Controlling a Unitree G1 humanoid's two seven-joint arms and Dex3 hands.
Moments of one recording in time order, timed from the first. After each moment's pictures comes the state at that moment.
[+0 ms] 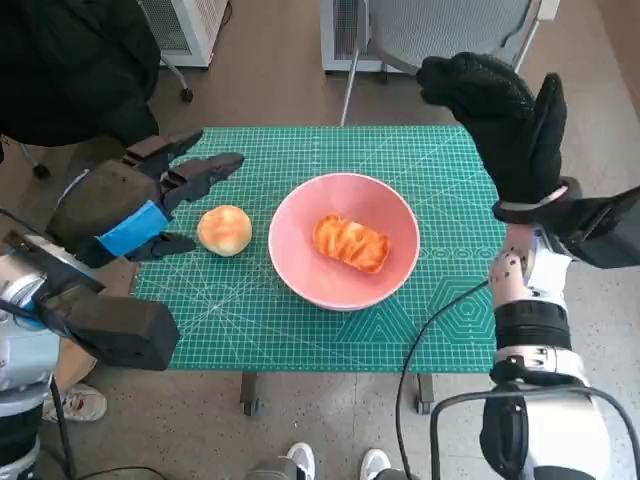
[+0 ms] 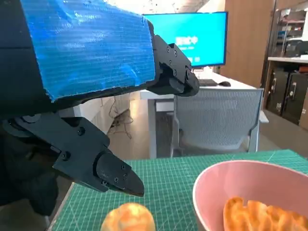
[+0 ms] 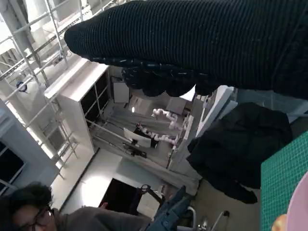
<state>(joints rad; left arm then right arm) -0.42 0.78 0.05 -0.17 0.49 -0.16 -0.44 -1.03 -0.19 -0.32 1.03 0.40 -0.67 0.88</state>
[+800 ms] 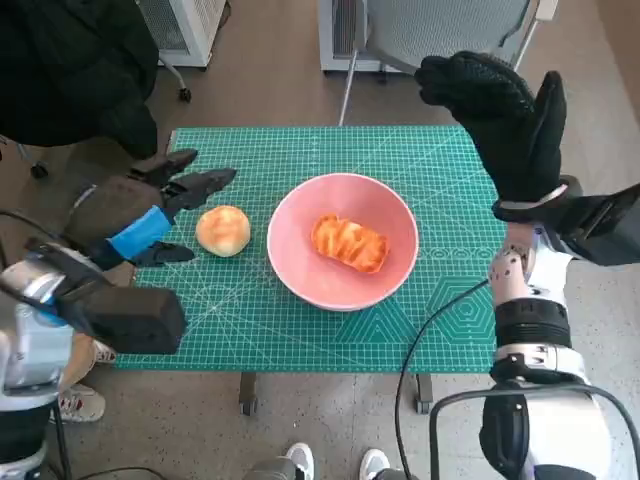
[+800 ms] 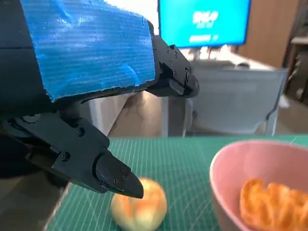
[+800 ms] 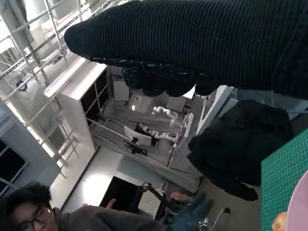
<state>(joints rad) -0.43 0.75 -0.03 0.00 0.54 -0.12 -0.39 -1.04 -0.20 -0.32 1.04 0.40 -0.66 0.89</state>
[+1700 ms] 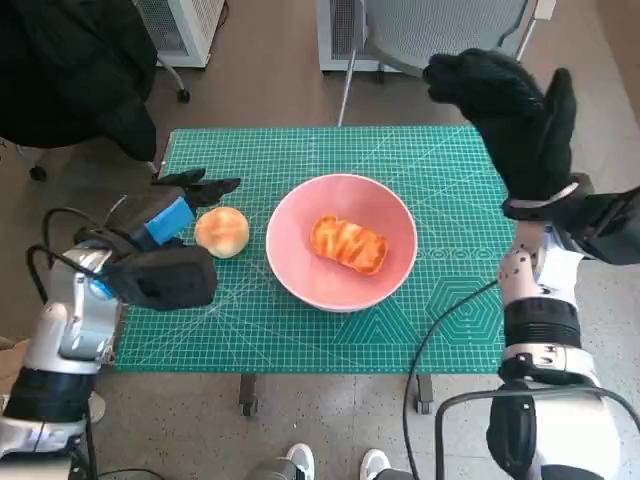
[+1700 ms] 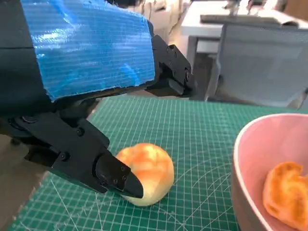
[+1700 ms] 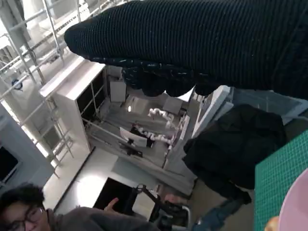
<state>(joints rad) -0.57 0.65 -0.15 0.31 0.58 -0.03 -0.35 -1.04 -0.22 -0.32 1.02 0.39 -0.66 0.89</state>
